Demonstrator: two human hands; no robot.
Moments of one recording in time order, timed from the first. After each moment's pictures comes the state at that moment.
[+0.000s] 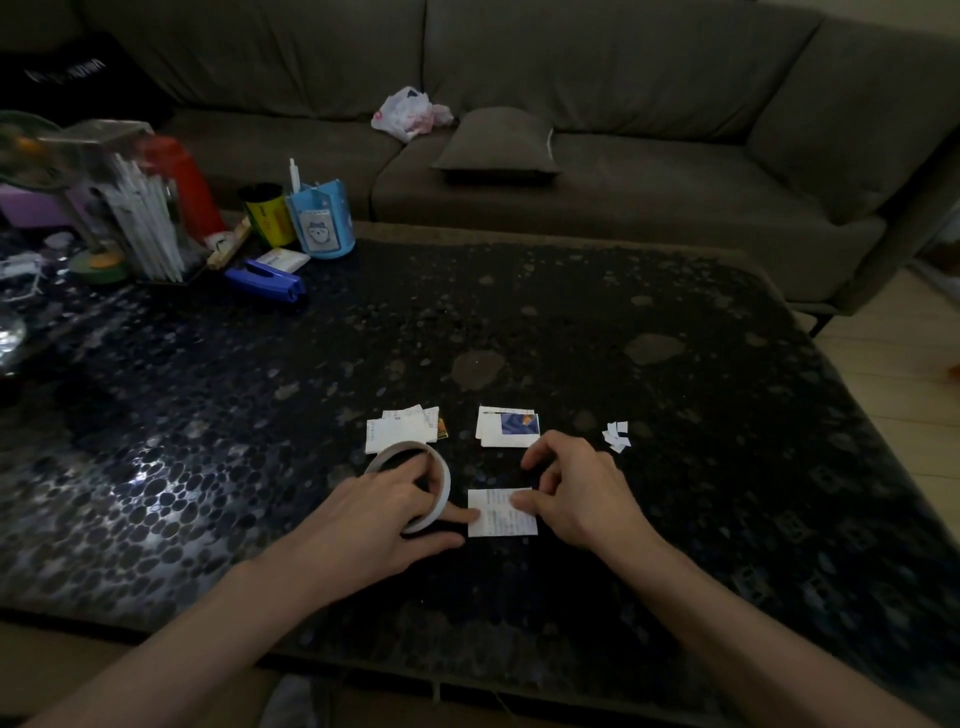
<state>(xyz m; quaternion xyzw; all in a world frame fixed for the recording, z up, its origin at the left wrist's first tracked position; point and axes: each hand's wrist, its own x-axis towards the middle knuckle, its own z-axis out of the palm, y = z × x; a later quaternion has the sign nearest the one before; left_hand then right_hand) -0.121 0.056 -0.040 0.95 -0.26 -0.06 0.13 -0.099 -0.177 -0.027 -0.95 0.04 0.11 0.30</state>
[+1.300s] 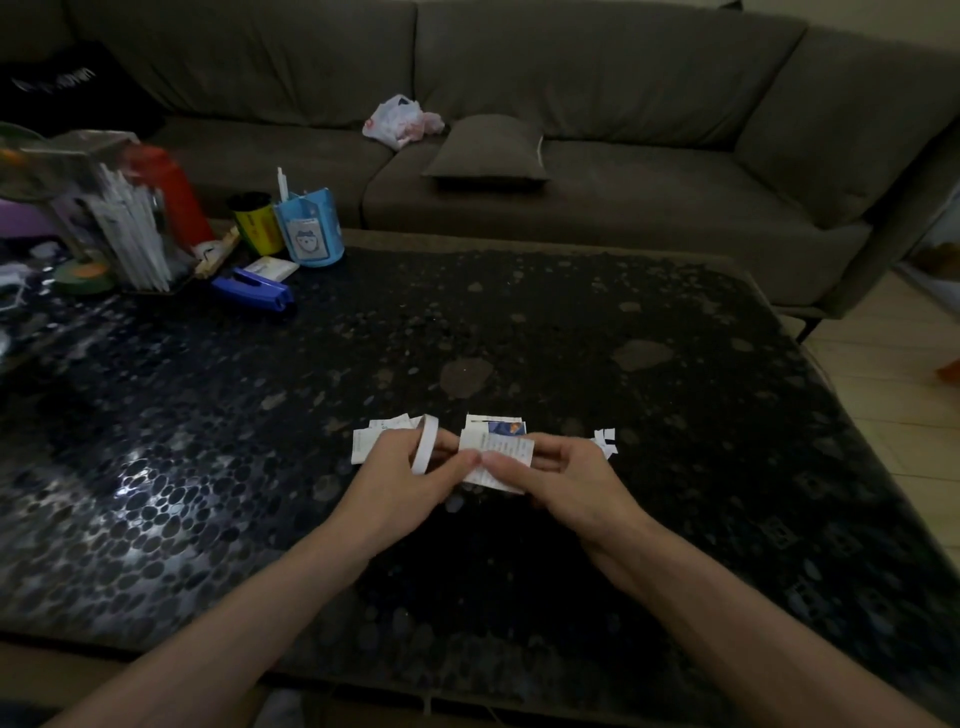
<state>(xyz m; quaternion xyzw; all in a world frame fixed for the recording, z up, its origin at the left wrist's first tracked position) -0.102 0.011 -0.024 0.83 -0.05 -0.03 0.55 -0.101 -0.186 -0.012 -0.71 0.06 0.21 0.67</state>
